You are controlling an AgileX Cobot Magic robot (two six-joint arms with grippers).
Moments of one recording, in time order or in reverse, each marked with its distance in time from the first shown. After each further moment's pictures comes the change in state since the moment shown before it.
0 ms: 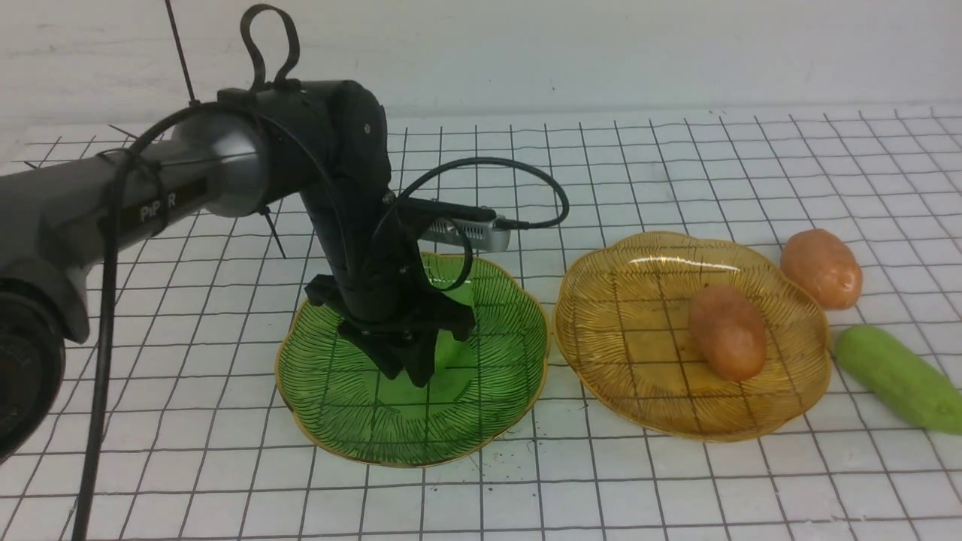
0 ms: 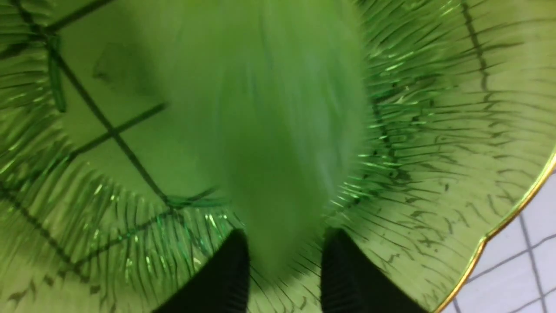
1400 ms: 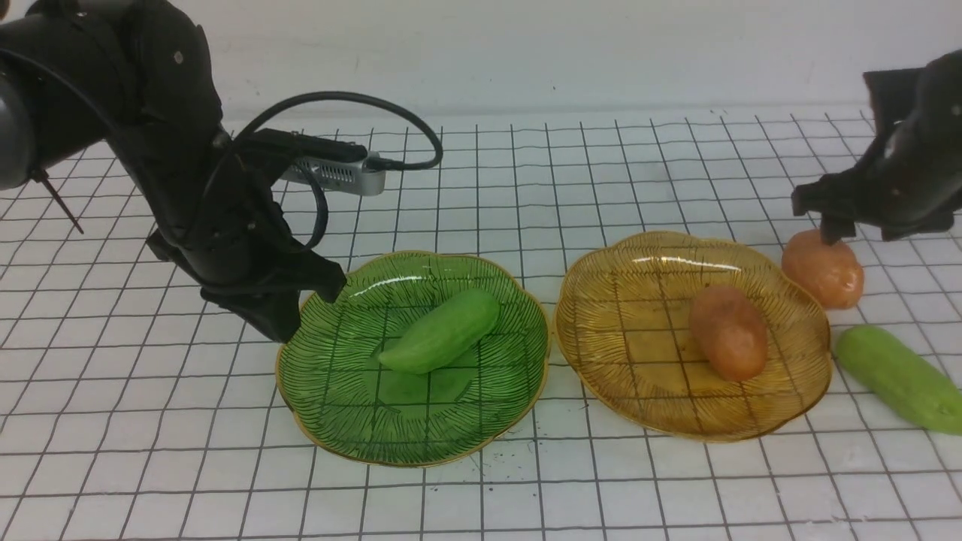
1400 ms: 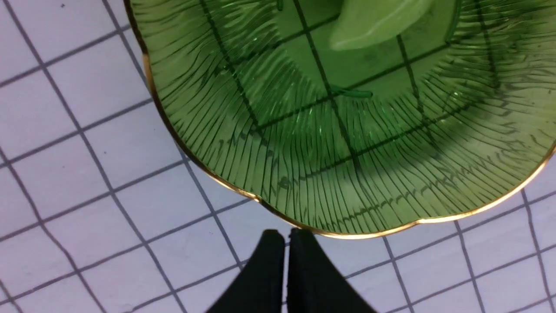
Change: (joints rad) right arm 0.000 1.357 -0.875 -0.401 -0.011 0.260; left arm 0.154 -0.309 0.178 0.079 0.002 0.046
